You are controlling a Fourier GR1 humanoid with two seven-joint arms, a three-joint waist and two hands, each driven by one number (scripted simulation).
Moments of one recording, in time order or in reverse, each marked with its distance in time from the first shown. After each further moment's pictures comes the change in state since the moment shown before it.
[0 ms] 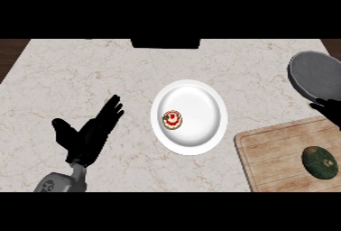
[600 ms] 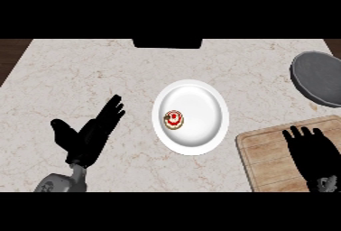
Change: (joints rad) left arm 0.007 -0.006 0.002 -0.027 -0.003 -0.007 0.015; right arm -0.099 0.236 0.263 -0.155 0.082 0.569 0.631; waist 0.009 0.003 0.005
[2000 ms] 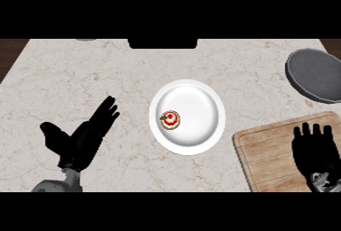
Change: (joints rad) left arm 0.053 -0.051 0.087 -0.059 -0.063 -0.052 0.056; right arm 0.064 0.125 -0.085 0.127 0.388 0.075 -0.072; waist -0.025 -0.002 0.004
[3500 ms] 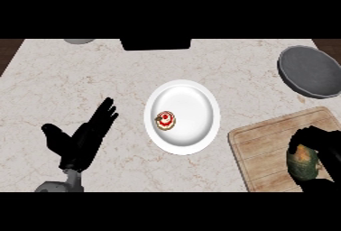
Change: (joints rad) left arm 0.011 -0.035 0.034 0.023 -0.039 -0.010 -0.013; right arm 0.267 0.038 -0.355 -0.226 -0.390 -0.829 -0.770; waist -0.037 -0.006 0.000
